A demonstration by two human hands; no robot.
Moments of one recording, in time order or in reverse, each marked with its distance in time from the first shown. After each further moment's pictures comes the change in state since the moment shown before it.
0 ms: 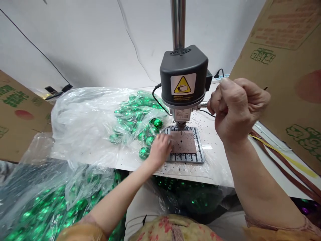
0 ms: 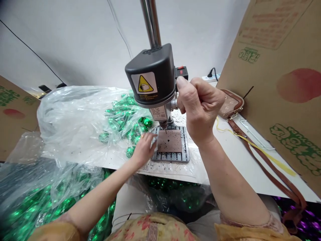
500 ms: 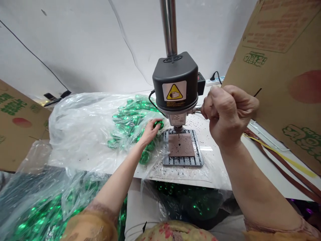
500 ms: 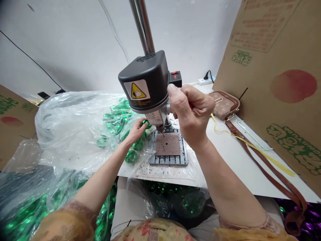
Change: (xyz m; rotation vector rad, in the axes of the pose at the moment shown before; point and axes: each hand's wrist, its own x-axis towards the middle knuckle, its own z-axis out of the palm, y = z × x) left_hand 0.088 -0.066 -0.013 -0.432 -0.043 -0.313; right_hand -0.002 0.000 0.001 0.011 -0.034 -0.021
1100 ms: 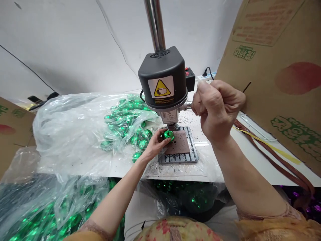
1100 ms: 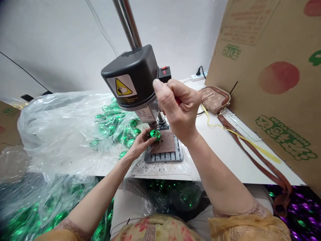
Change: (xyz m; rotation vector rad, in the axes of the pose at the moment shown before) left_hand -0.060 0.019 0.046 -0.550 -0.212 -0.147; right_hand 0.000 -0.002 0.001 0.071 0.014 0.081
